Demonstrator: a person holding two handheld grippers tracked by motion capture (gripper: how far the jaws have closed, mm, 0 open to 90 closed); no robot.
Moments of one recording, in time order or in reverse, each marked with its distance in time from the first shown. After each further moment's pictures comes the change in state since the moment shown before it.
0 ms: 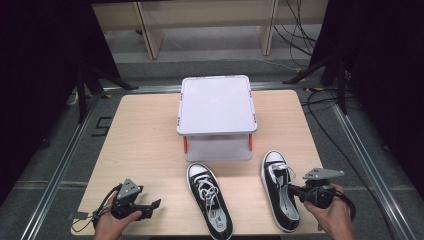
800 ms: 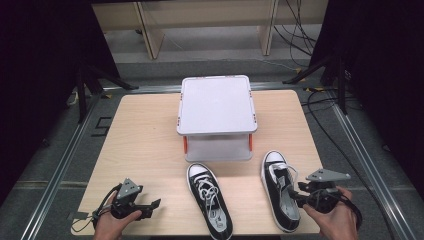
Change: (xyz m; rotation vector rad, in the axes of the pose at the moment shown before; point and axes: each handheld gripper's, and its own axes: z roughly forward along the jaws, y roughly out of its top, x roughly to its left) left arm 0.000 0.000 0.000 -0.001 0.005 -0.004; right arm 0.017 0.009 -0.022 -0.010 -0.060 -0.026
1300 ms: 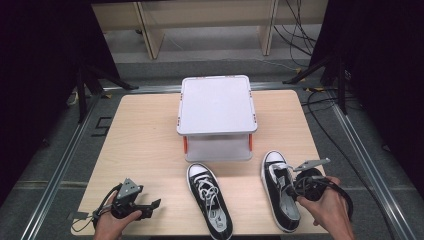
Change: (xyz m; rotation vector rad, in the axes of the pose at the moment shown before) left arm 0.000 0.000 0.001 -0.003 -0.004 -0.008; right arm 0.000 0.027 0.018 0.219 -0.006 -0.018
